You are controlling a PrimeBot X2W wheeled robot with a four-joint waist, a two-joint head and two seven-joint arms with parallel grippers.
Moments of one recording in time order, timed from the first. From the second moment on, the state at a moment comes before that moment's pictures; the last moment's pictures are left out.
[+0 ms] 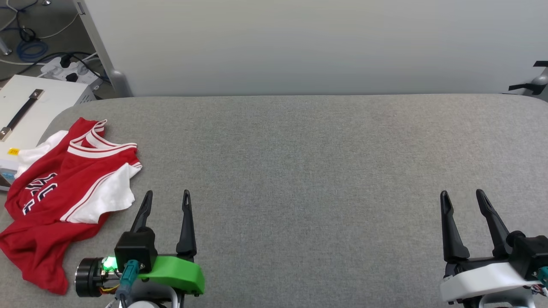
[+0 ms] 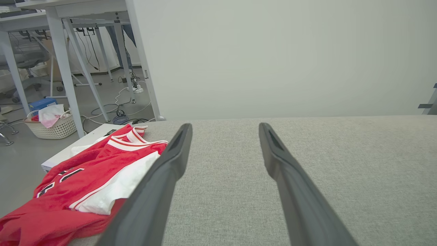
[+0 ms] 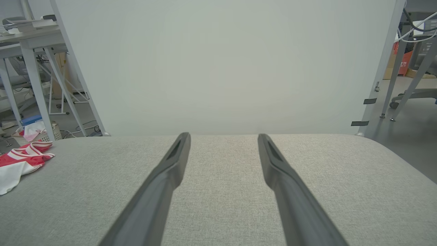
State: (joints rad) left arm 0.02 0.05 -0.05 0.01 -0.03 0.04 -0.18; right arm 0.09 -0.05 -0.04 -0.10 0.16 0.13 -0.18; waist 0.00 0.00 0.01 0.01
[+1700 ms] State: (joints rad) left arm 0.04 0.05 -0.08 0.05 -0.05 0.05 -0.26; right arm 0.15 -0.05 -0.04 -0.13 0.20 0.13 -0.25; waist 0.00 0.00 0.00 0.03
